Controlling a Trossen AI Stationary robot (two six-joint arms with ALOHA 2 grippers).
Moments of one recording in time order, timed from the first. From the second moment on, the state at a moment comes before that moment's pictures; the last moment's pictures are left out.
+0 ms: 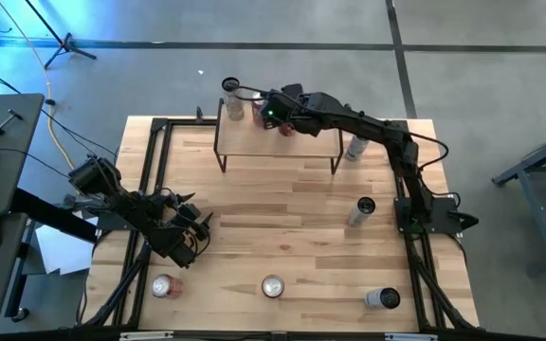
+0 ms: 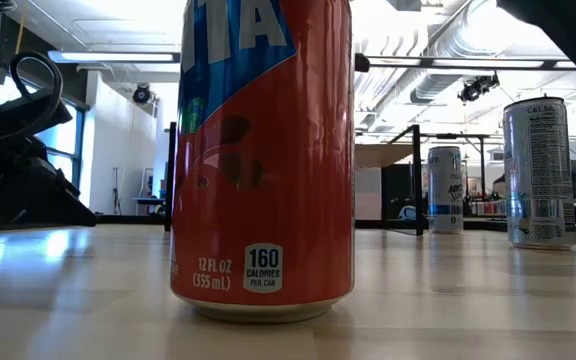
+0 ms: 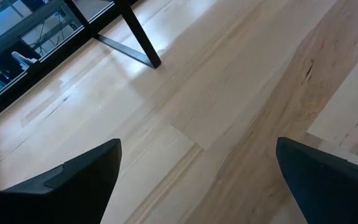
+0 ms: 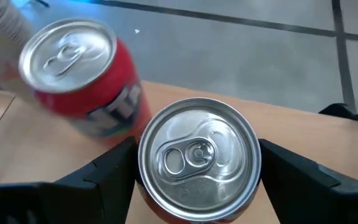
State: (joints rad) left arm -0.74 1.59 0.44 -0.73 -1.04 -1.52; right arm -0.32 2.09 2.26 -1.21 0.64 0.88
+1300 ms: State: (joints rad) left arm -0.74 1.59 0.44 -0.73 -1.04 -1.52; right arm -0.40 2.09 2.26 -1.11 0.62 0.84
